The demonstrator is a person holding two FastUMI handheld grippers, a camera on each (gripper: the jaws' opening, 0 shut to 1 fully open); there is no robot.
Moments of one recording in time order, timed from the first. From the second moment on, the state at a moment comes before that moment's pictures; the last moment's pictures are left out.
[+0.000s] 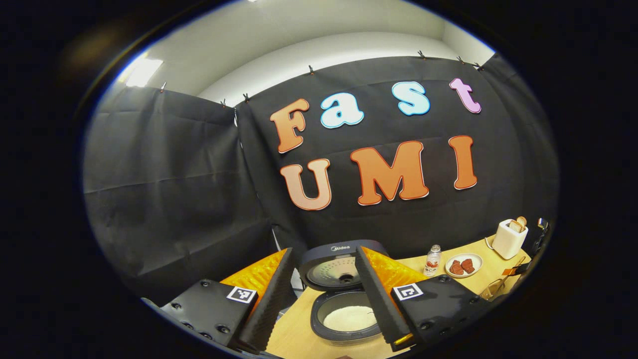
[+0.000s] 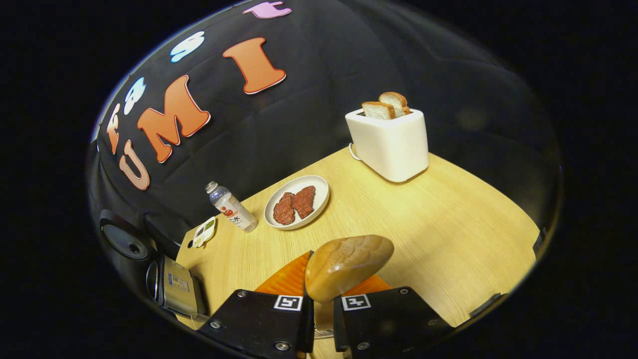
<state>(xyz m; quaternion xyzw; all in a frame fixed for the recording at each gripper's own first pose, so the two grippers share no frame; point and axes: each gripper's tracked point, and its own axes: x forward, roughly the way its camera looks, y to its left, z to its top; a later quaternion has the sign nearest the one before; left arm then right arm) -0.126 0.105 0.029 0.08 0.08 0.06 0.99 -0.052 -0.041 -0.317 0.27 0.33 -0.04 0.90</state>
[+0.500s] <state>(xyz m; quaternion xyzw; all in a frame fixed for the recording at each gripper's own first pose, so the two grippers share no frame) -0.121 0.125 0.013 0.05 0.08 0.05 0.99 -0.087 -0.009 -0.188 0.26 0.24 0.03 0.94</state>
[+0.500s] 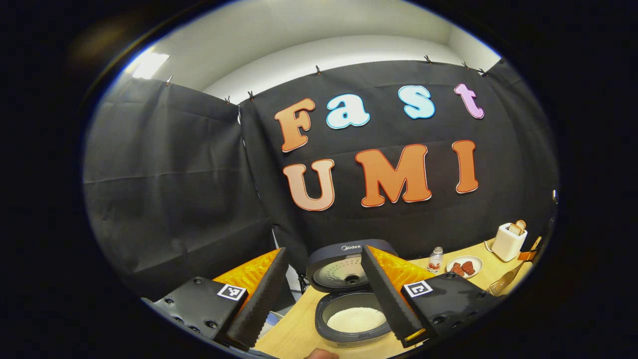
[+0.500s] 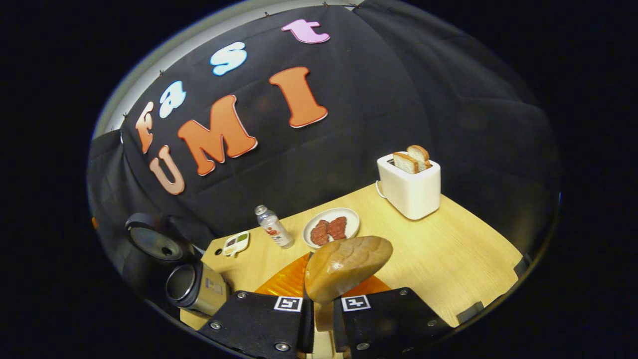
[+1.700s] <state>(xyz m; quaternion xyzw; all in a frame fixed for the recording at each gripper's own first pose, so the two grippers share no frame) -0.125 0.195 -0.024 0.05 0.11 0.07 0.99 -0.145 0.125 -0.292 -0.08 0.24 0.06 0.97</state>
